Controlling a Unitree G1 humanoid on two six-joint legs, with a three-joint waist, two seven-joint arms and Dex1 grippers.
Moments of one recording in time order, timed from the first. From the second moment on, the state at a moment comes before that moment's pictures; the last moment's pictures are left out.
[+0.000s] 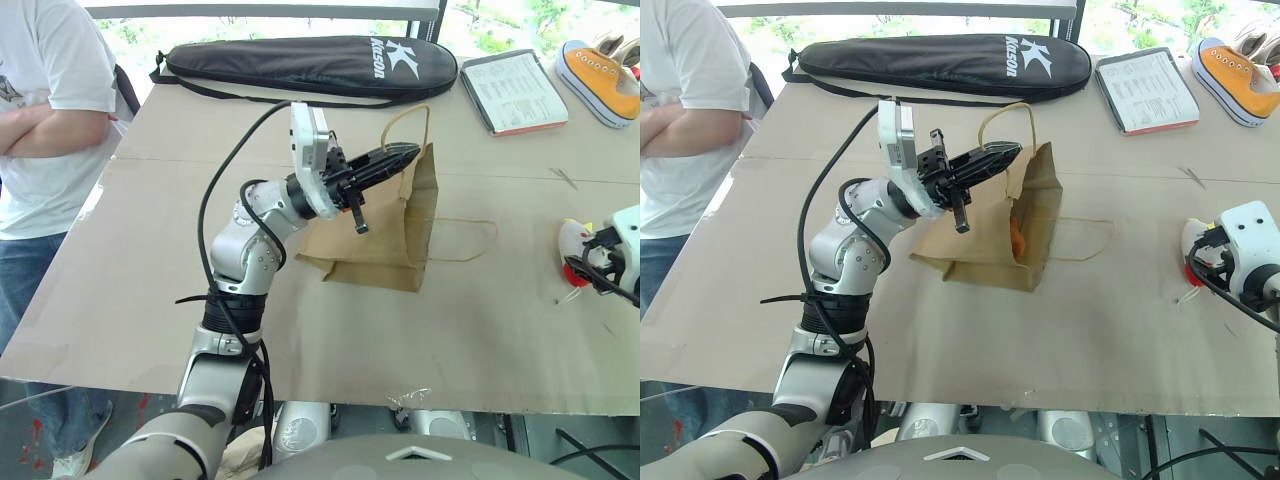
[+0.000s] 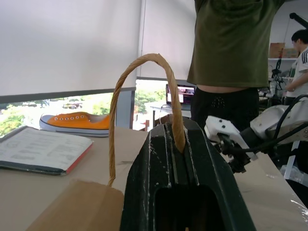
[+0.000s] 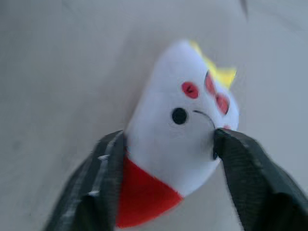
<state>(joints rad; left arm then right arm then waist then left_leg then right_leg) -0.61 0.23 -0.04 -0.06 -0.59 0.32 -0.98 -0.01 -0.74 -0.39 -0.44 0.04 1.12 0.62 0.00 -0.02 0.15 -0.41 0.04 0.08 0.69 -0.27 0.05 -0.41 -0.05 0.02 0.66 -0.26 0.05</state>
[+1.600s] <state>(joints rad) -0.49 0.31 0.09 -0.11 -0.68 0.37 -0.89 -0.46 -0.41 0.16 -0.38 0.63 1.10 0.55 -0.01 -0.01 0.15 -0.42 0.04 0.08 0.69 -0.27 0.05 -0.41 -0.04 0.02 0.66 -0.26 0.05</state>
